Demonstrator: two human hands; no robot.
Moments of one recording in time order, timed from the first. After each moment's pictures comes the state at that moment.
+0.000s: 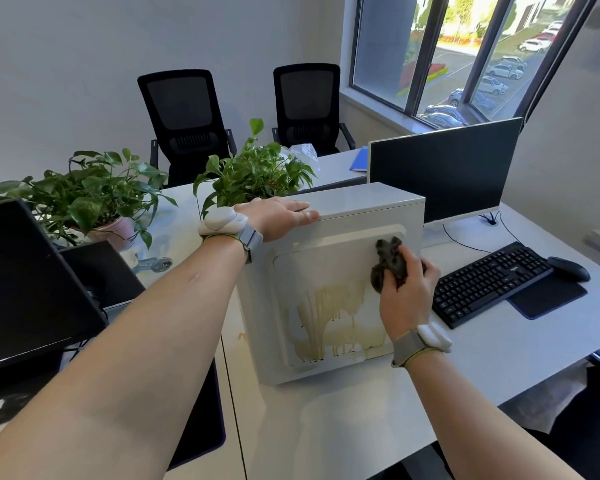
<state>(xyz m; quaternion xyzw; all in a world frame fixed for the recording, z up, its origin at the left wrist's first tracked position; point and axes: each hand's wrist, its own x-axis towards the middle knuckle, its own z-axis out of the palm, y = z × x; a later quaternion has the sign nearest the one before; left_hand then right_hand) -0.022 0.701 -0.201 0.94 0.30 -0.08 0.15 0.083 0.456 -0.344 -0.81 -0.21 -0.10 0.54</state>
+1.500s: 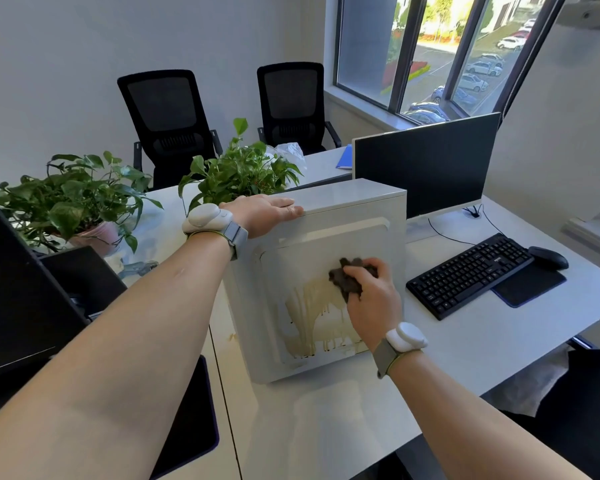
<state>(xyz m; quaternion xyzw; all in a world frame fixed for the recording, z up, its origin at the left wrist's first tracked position) -0.012 0.721 -0.216 0.93 0.30 -0.05 0.18 0.058 0.455 -0.346 -0.85 -0.35 -0.09 0.38</state>
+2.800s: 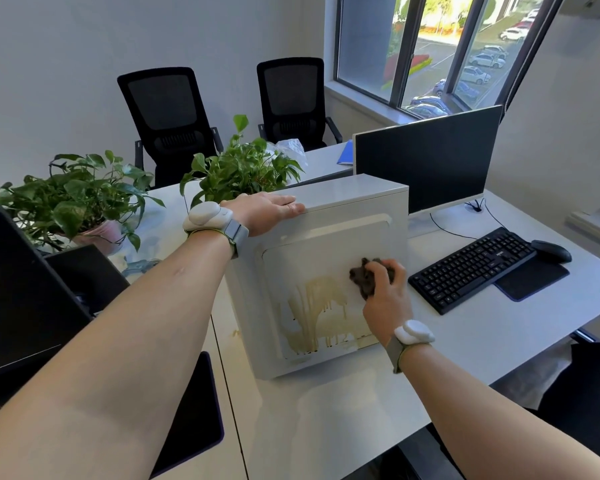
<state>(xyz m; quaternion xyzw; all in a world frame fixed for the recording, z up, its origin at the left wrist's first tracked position) -0.011 0.724 -0.220 0.94 0.29 -0.06 0.18 0.077 0.440 -0.374 -0.88 -0.32 -0.06 0.35</state>
